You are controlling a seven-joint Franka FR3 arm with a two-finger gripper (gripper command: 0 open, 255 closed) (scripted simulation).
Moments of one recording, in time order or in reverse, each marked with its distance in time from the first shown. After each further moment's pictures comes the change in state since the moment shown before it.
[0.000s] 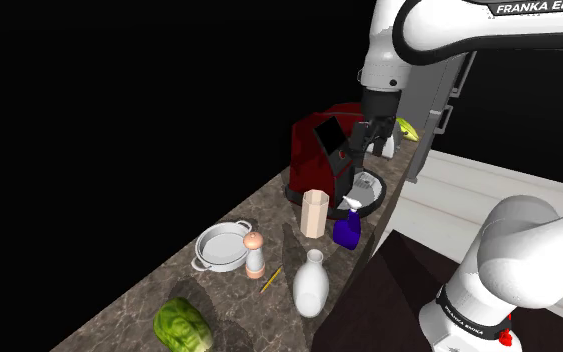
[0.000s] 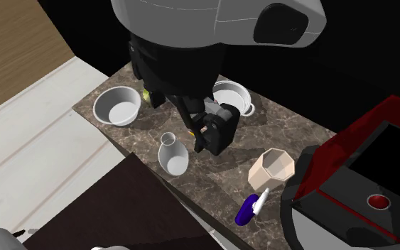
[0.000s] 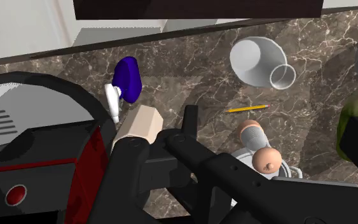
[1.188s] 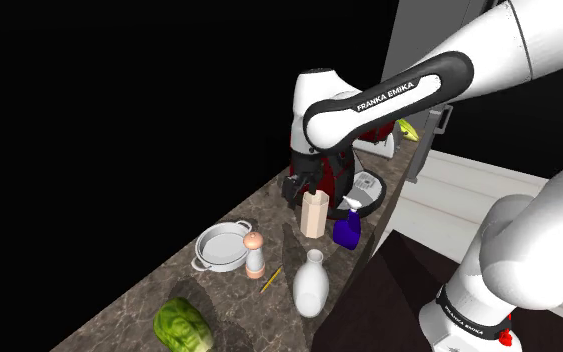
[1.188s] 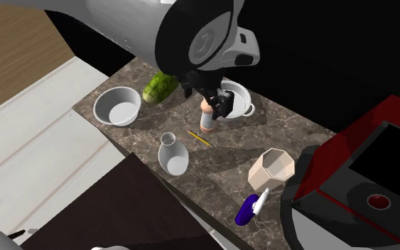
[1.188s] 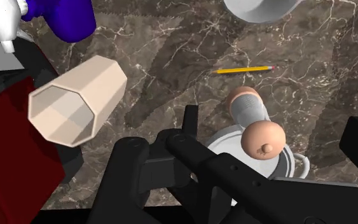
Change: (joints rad) arm 0.058 0.474 0.128 -0.032 0.021 0.571 0.067
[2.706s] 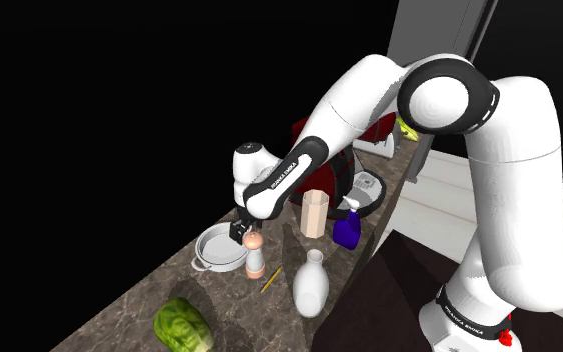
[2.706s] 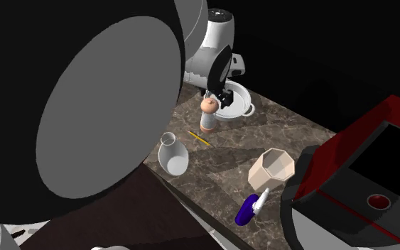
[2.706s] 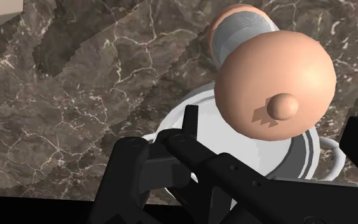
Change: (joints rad) arm 0.088 0.751 0.012 0.399 -0.216 0.407 0.178
